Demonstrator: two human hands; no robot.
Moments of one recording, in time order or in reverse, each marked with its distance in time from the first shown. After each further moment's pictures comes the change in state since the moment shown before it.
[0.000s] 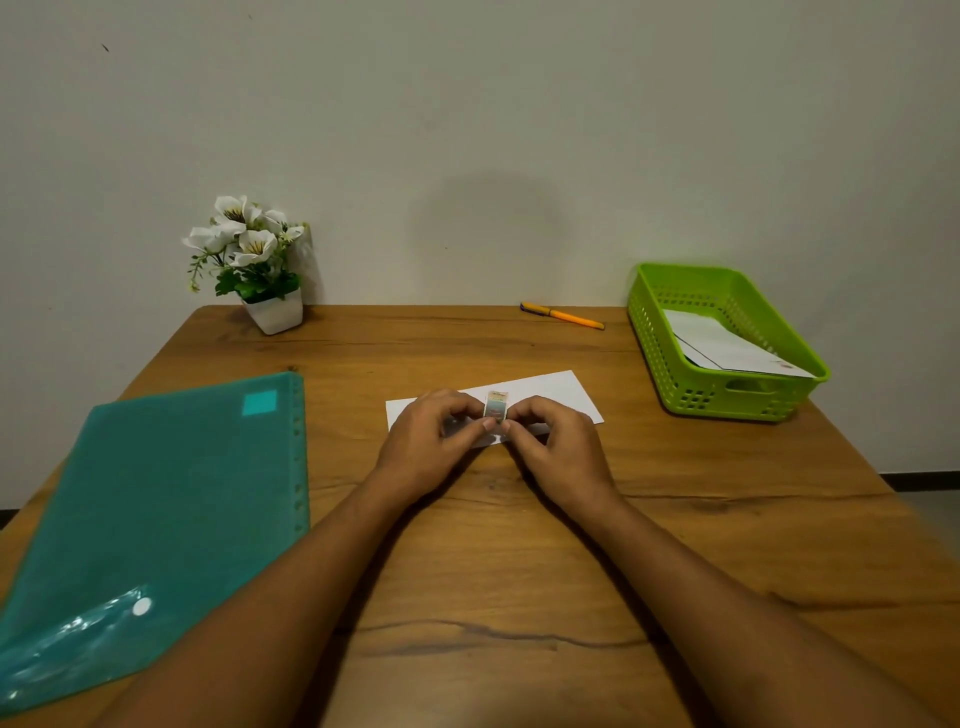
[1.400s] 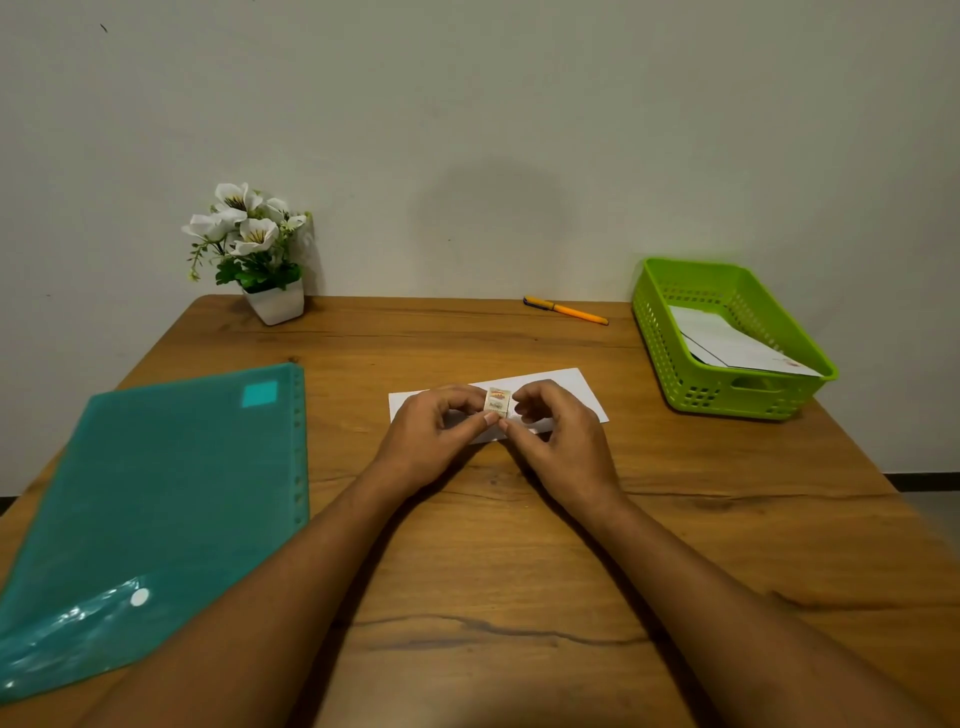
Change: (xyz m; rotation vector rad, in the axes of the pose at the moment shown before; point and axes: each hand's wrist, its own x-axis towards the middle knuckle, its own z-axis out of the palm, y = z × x) left_hand -0.001 0.006 -0.004 -0.207 -0.049 -0.020; right_hand -0.003 0.000 -0.002 -0.008 0.054 -0.075
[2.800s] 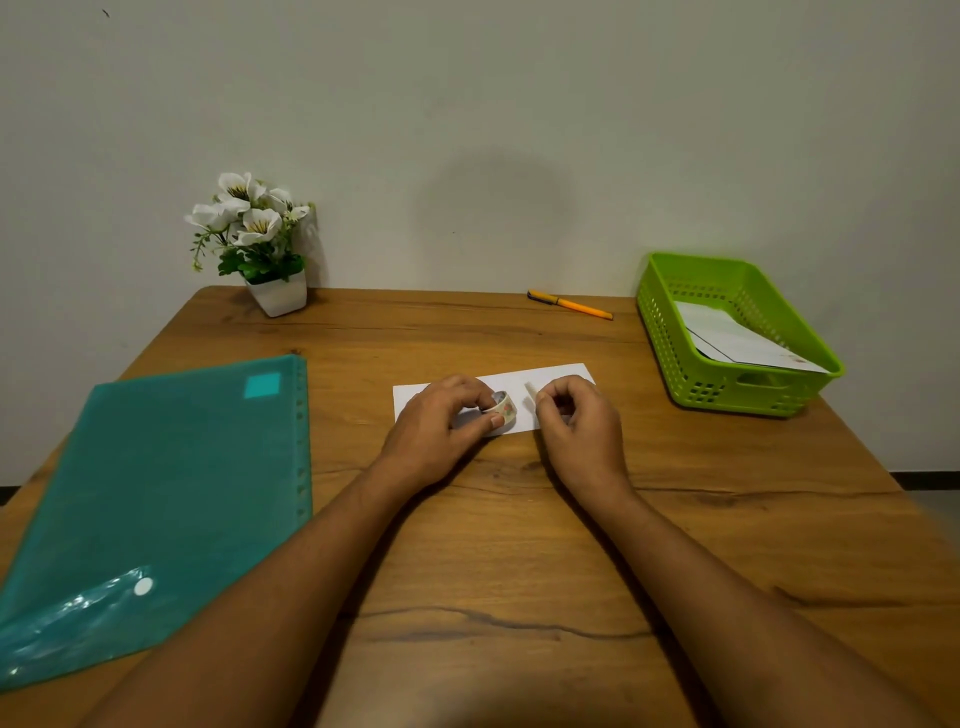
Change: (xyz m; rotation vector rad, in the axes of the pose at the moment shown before) left_hand 0.000 -0.008 0.002 0.202 -0.046 0.032; right_hand 0.006 0.008 0.004 0.046 0.173 0.148
